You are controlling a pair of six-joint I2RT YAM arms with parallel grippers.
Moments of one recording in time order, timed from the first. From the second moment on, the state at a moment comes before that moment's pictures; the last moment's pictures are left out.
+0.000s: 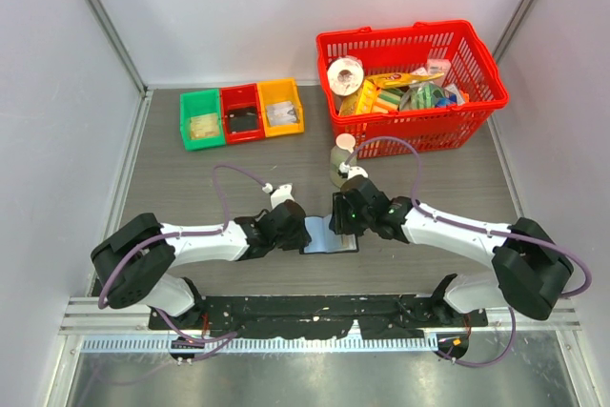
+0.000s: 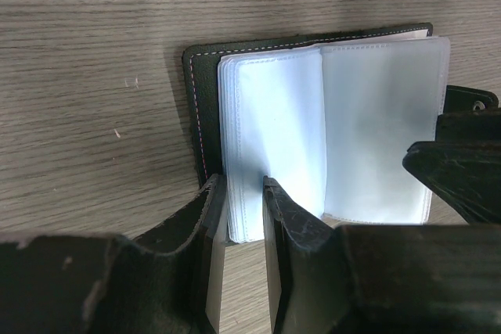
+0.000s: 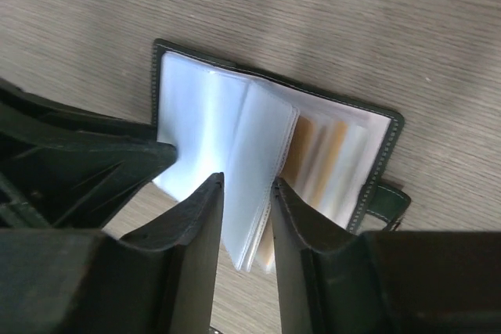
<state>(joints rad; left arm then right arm) -0.99 1.46 0.62 -0.02 -0.21 -1.00 0.83 1.34 0.70 -0.23 0.06 0.61</state>
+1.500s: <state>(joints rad) -1.02 1.17 0.52 -0.12 -0.22 -1.05 0.75 1.41 0.54 0.19 -0.33 0.68</state>
